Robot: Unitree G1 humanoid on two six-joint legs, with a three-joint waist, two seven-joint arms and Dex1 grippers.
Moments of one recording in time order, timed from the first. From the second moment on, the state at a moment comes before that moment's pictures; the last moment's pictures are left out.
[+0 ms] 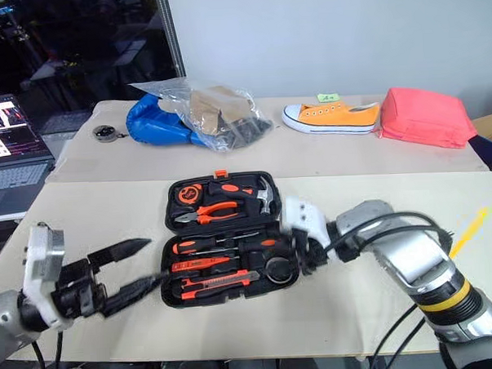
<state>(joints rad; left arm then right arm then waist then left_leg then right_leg) 0.29 0.78 0.52 -0.74 -1.05 0.74 -0.57 -0.54 -0.75 0.17 -0.44 0.52 0.88 1.07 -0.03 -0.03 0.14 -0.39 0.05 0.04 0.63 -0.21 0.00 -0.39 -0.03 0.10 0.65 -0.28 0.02</state>
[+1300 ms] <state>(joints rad) -0.70 0.57 0.23 0.39 -0.71 1.08 -0.37 -1.11 -0.36 0.10 0.87 0.21 0.76 0.79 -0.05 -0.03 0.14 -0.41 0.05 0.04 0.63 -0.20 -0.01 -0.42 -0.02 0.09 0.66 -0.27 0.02</state>
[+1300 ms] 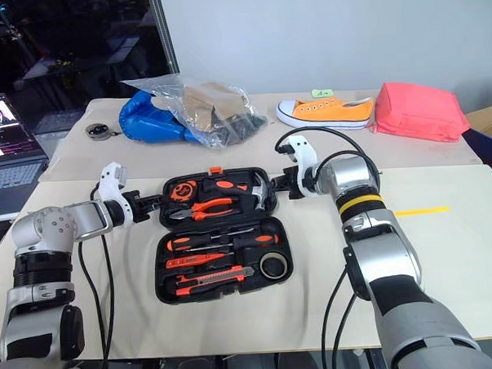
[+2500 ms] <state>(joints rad) 0.10 0.89 0.30 -0.14 -0.49 0.18 -1.02 0.02 -0.80 -0.03 -0.16 0.06 -0.40 0.96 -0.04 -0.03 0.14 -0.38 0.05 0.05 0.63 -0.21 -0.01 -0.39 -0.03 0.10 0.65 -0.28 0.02</state>
